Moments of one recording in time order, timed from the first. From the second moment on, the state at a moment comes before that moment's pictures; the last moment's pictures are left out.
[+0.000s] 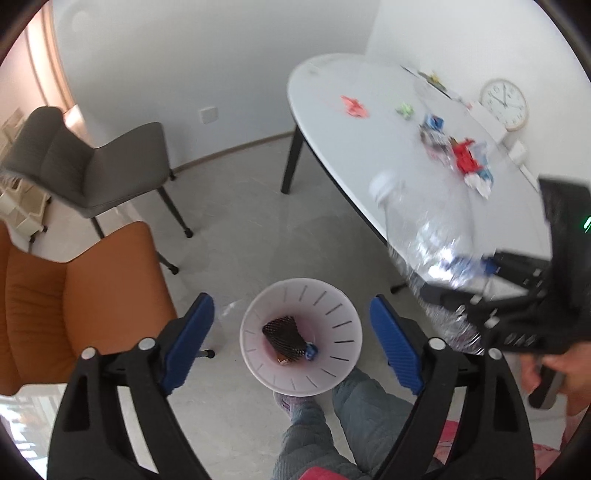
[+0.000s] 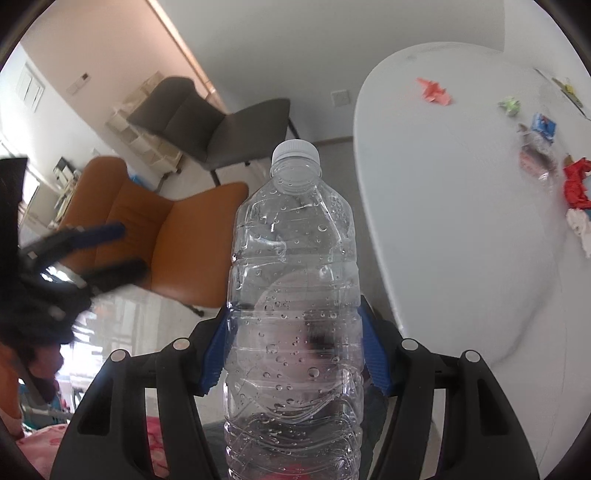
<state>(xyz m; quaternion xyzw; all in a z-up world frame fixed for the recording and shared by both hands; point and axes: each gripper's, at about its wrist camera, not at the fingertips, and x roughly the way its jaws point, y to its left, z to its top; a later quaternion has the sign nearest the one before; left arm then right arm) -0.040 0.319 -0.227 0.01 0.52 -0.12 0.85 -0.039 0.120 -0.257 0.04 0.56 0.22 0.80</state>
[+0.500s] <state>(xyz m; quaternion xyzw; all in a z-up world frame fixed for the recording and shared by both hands) -0.048 0.322 -0.241 0.00 0.55 -0.10 0.83 -0.038 0.153 -0.296 -0.01 0.60 0.23 0.77</state>
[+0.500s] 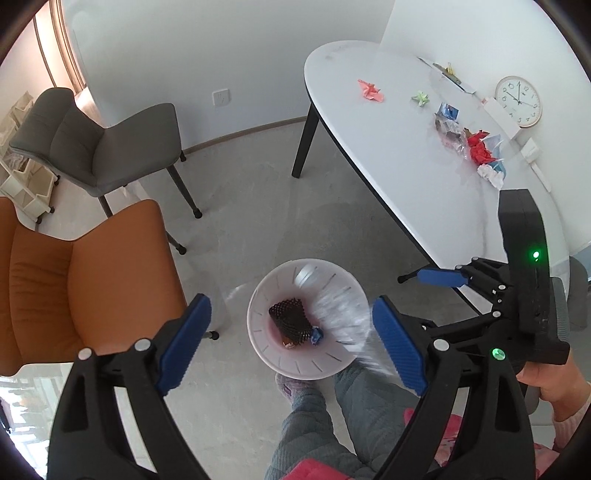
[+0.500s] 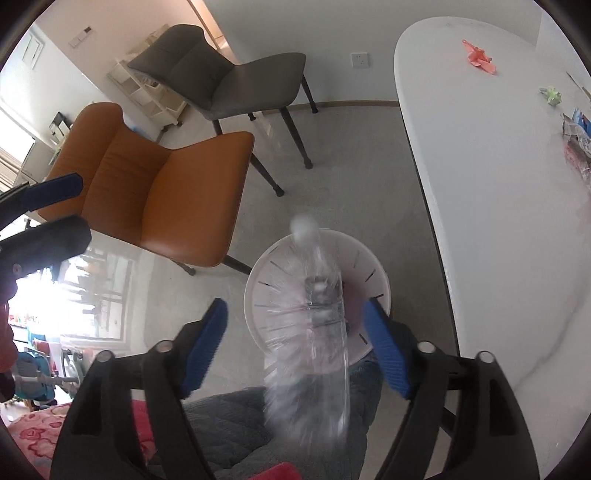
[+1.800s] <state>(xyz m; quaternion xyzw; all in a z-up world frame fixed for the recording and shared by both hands) 0.023 0.173 -0.163 0.04 0.47 -0.24 0.85 -0.036 -0.051 -0.174 0.08 0.51 -0.02 0.85</state>
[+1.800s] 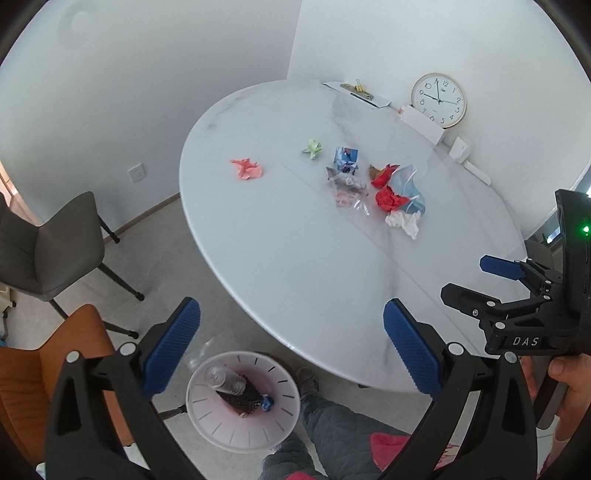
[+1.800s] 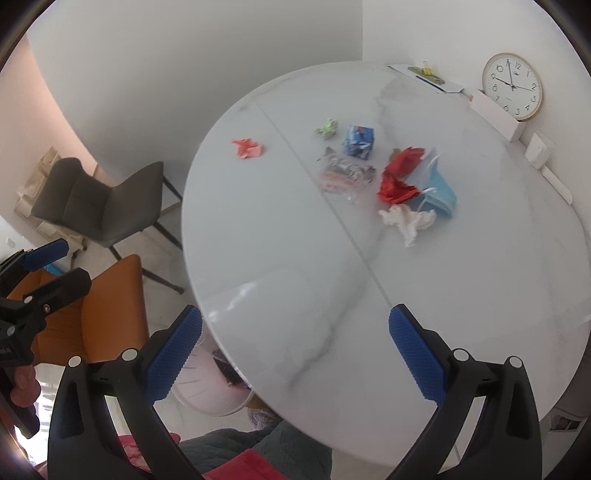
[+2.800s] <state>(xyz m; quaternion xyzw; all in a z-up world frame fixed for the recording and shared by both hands) 0.157 0.095 -0.178 0.06 0.46 -0.19 0.86 0.074 -0.124 -0.192 0.07 0.52 0.02 0.85</state>
